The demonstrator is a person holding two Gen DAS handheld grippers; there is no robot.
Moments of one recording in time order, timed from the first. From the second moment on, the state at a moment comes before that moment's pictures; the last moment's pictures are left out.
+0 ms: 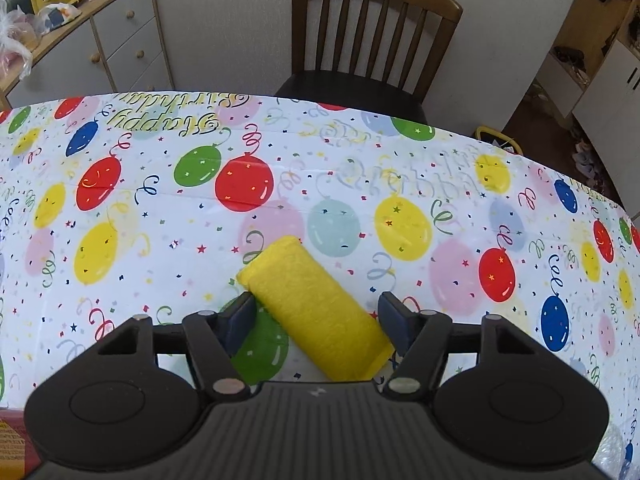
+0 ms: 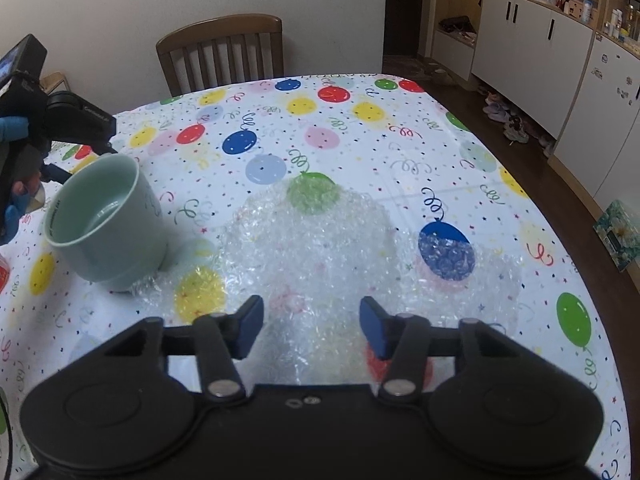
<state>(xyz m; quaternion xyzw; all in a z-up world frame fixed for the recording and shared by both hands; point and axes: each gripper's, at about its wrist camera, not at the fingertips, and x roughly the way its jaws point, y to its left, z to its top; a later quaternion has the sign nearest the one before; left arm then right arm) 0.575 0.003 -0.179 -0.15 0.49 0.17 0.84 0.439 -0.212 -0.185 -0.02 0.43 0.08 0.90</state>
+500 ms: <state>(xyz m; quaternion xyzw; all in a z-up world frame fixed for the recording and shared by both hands) 0.561 0.006 -0.169 -0.16 0.48 0.15 0.85 0.428 -0.225 -0.172 -0.02 0.41 0.06 0.91</state>
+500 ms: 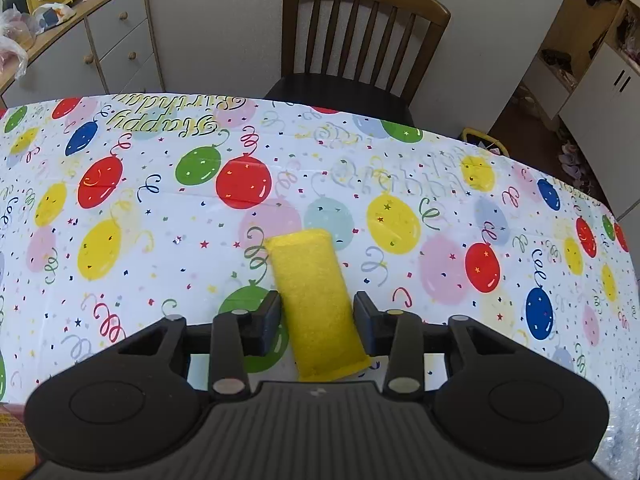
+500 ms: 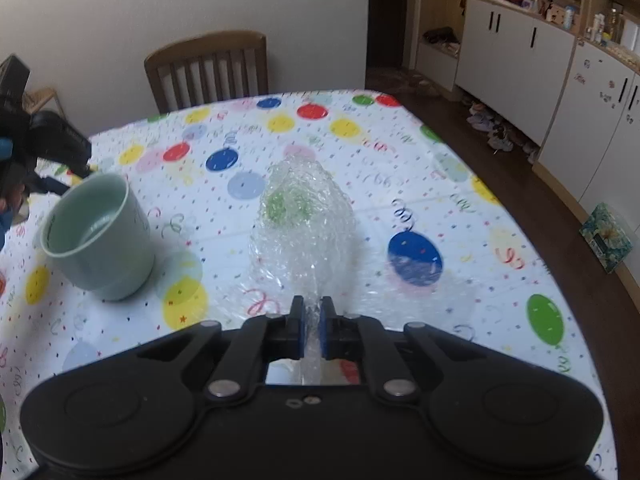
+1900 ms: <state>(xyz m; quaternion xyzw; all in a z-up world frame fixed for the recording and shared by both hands) 0.562 -0.005 -0.179 -0.12 0.49 0.16 0.84 0.372 -0.256 -0.146 0.02 0.38 0.05 0.92</state>
